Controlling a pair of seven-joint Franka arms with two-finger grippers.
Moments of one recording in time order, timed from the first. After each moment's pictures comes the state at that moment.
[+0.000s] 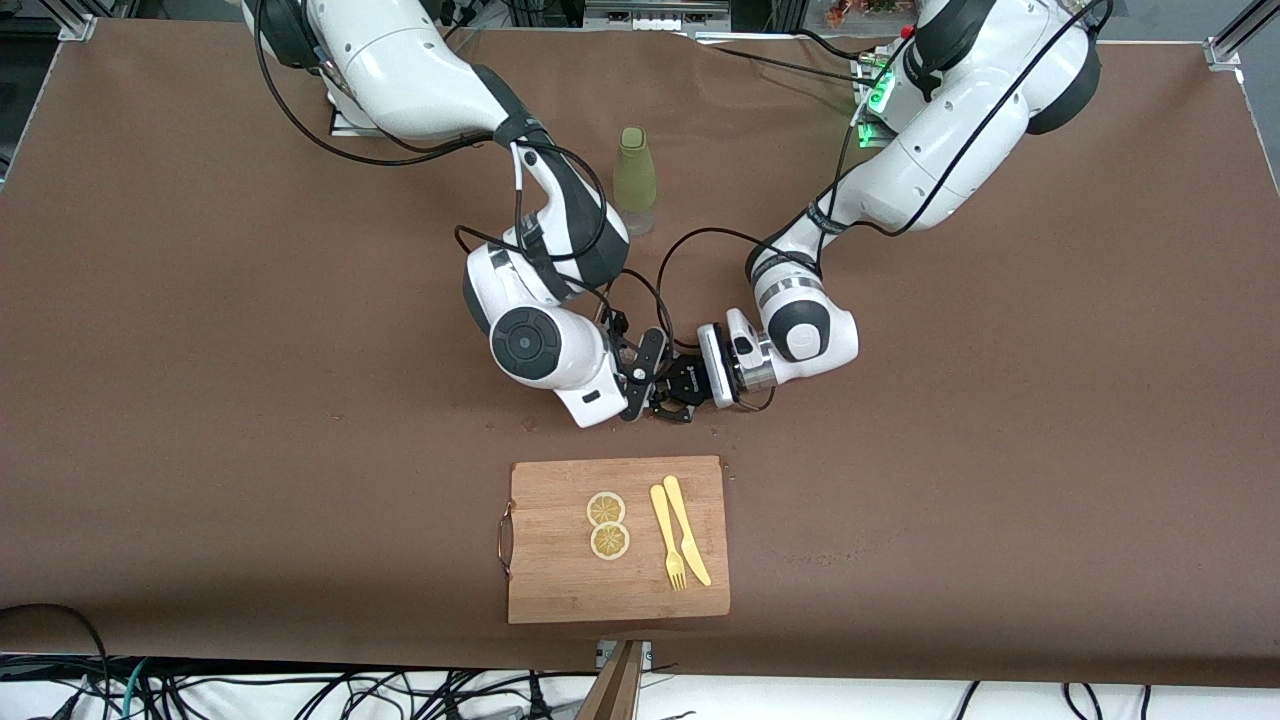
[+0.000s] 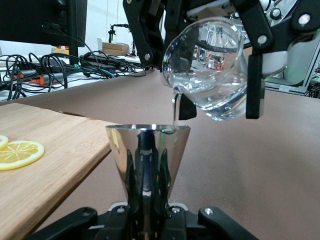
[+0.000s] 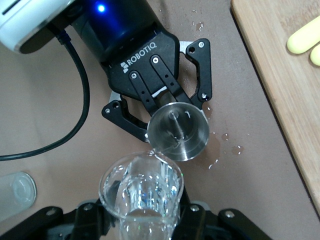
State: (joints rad) left arm -0.20 1.00 -0.42 -1.57 -1.91 2.43 2.58; right arm 0.70 0.94 -0.17 -1.00 0.43 1.80 -0.75
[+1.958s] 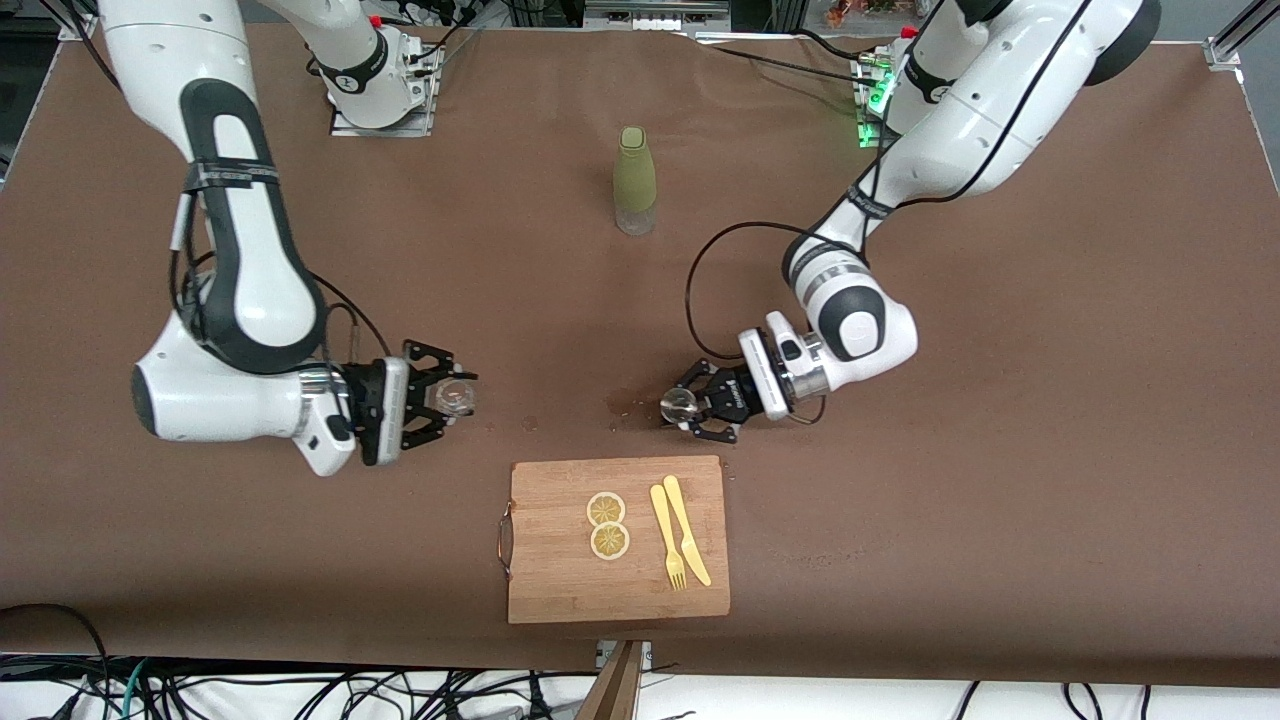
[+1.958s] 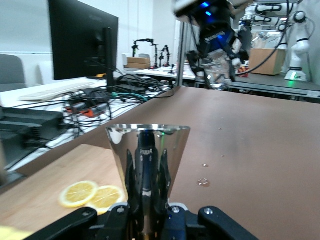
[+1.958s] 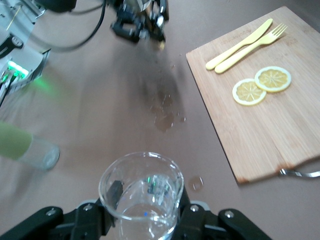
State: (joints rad) left arm -0.10 0.77 -0.39 -1.68 -1.91 2.44 2.52; right arm 0.29 0.63 -0.19 -1.47 0.89 1.78 -1.52
